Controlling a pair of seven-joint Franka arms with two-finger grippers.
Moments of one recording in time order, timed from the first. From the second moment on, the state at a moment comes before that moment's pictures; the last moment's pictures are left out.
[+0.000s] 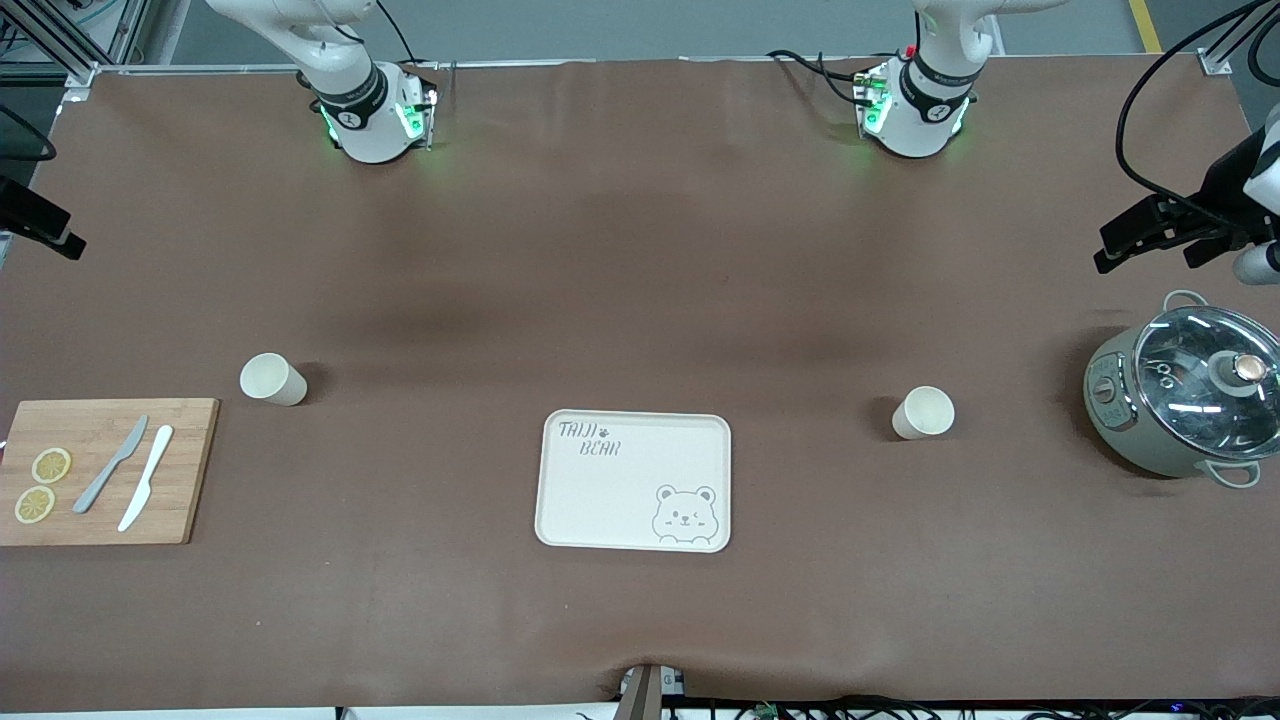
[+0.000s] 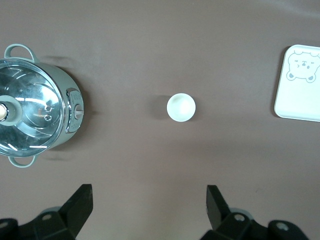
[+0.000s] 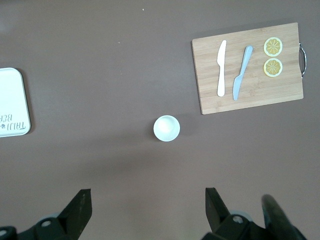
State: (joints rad) left arm 0.05 -0.01 -0.09 -1.55 -0.03 1.56 -0.10; right arm -0.06 -0.02 -0.05 -1.49 0.00 1.49 0.03
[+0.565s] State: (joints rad) left arm 0.05 0.00 -0.09 -1.55 -0.03 1.56 -0.10; right arm -0.06 -0.02 -0.05 -1.49 0.00 1.49 0.03
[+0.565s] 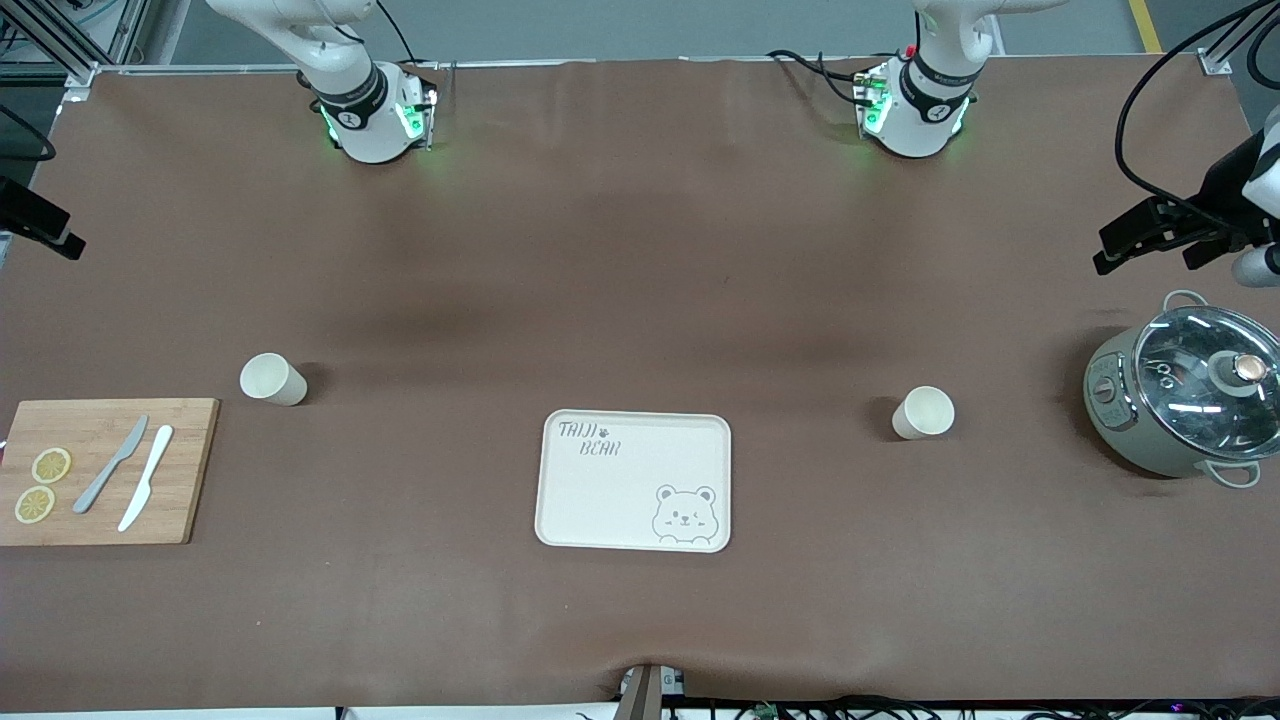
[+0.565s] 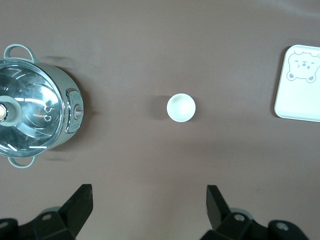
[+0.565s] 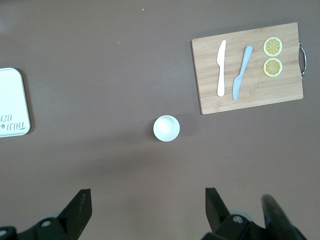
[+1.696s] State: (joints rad) left arm 0.04 0.17 -0.14 -1.97 -0.03 2.27 -0.28; right arm -0.06 0.07 -0.05 -1.49 0.00 1.59 0.03
